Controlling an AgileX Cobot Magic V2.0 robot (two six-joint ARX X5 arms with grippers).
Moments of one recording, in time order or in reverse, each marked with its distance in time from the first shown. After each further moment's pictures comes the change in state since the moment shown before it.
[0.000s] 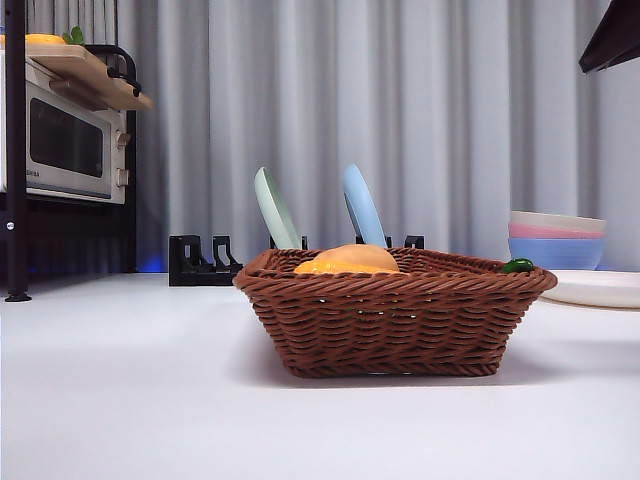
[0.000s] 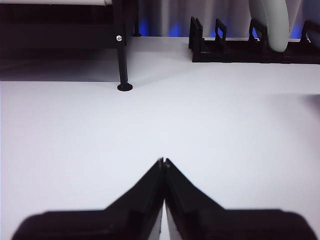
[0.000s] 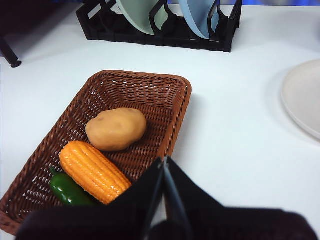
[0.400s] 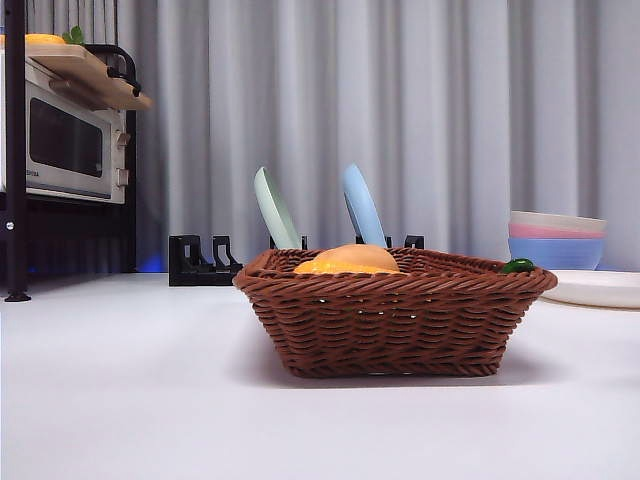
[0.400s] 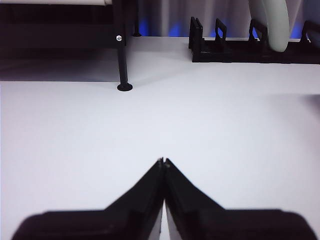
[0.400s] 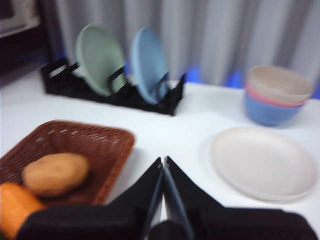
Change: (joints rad) left arm 0.000 0.000 0.000 0.000 0.000 0.000; right arm -0.208 -0.314 -0.241 0.243 -0.013 -0.167
